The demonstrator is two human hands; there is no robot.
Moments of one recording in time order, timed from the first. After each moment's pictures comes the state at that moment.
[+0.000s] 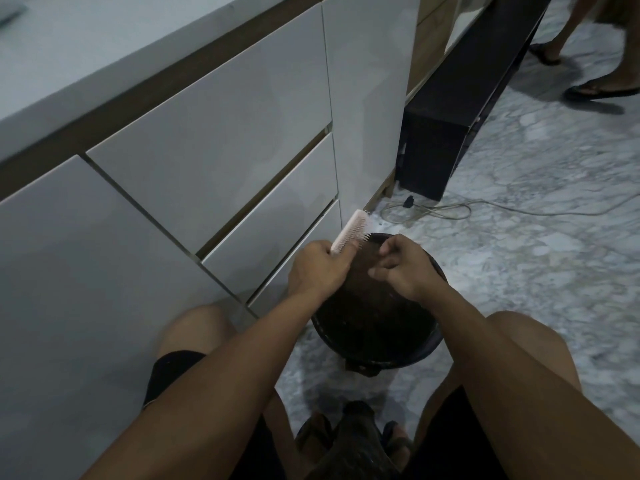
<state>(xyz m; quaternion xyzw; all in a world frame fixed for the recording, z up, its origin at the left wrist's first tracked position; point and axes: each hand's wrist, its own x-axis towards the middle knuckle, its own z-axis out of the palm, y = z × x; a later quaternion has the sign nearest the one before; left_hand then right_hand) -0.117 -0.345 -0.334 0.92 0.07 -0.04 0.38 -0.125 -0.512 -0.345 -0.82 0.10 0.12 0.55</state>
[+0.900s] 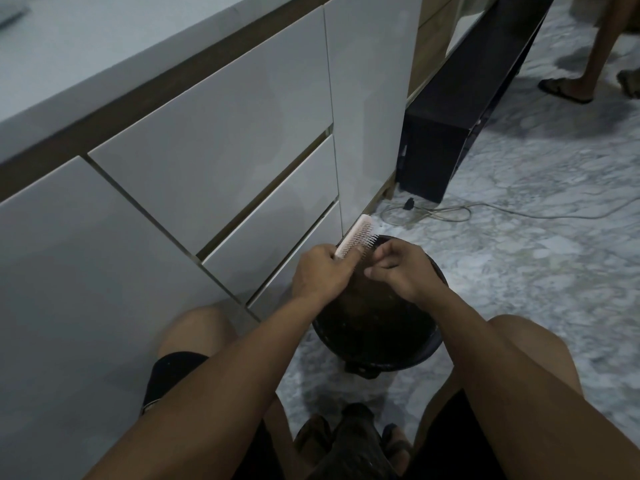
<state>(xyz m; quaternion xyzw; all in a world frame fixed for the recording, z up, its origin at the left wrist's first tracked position) -0.120 -0.349 -0.335 0.92 0.07 -0.05 0.38 -0.126 -0.510 -0.342 -0.81 0.09 0.12 0.56</state>
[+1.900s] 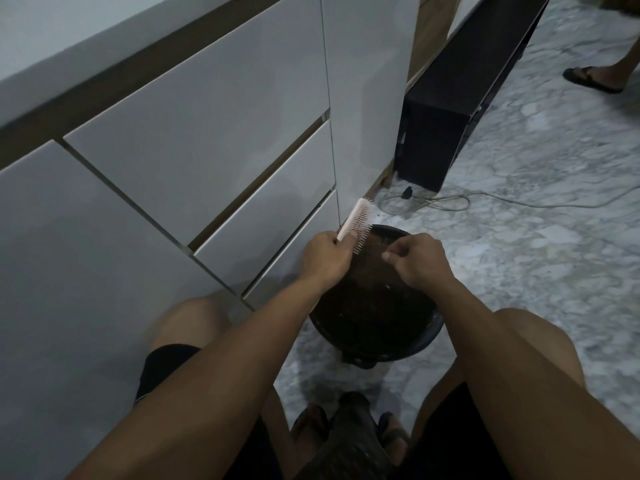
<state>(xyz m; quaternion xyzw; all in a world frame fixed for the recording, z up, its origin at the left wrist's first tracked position) -0.105 -0.360 -0.347 0.89 0.08 -0.10 0.44 -0.116 -0.529 -0.358 -0.92 0.11 0.06 0.38</state>
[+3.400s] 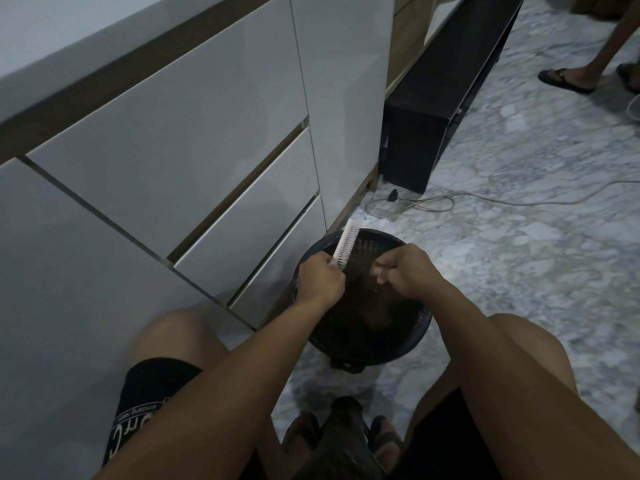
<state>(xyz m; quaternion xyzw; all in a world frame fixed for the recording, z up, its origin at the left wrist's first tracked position) -0.123 -0.384 -0.358 0.91 0.12 -0.11 0.37 -0.125 -0.545 -0.354 -0.89 0.08 0.16 0.42</state>
